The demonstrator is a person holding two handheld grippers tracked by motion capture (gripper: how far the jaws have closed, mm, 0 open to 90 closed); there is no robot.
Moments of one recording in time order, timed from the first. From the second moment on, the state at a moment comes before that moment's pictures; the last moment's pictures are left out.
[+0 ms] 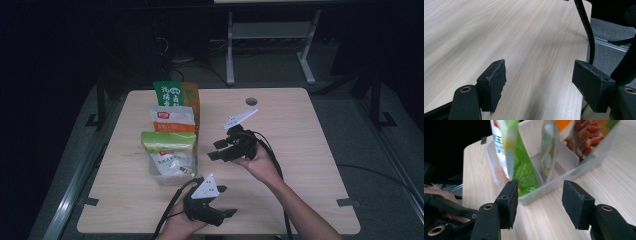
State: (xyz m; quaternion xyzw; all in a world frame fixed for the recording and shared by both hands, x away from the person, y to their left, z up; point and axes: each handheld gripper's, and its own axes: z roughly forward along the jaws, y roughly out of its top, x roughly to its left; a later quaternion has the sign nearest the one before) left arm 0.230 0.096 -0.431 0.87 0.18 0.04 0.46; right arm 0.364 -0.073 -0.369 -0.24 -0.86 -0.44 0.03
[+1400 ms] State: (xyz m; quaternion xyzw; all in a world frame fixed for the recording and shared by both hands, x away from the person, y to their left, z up) left arm 0.235 0.099 -0.430 0.88 0.18 0.05 0.45; right arm 0.352 -0.172 -0.402 -0.34 -0.84 -0.42 0.02
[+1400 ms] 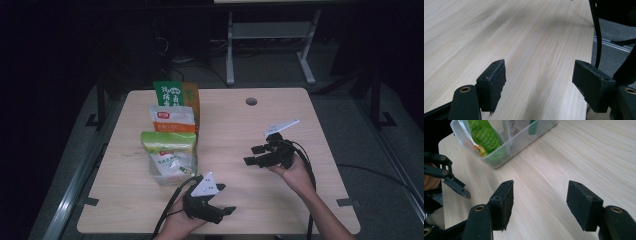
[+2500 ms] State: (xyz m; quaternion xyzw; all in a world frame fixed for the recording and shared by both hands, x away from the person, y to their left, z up) left arm 0.236 0.099 -0.433 0.87 0.19 0.05 0.45; right arm 0.310 -0.253 -0.435 -0.41 -0.81 -0.42 0.00
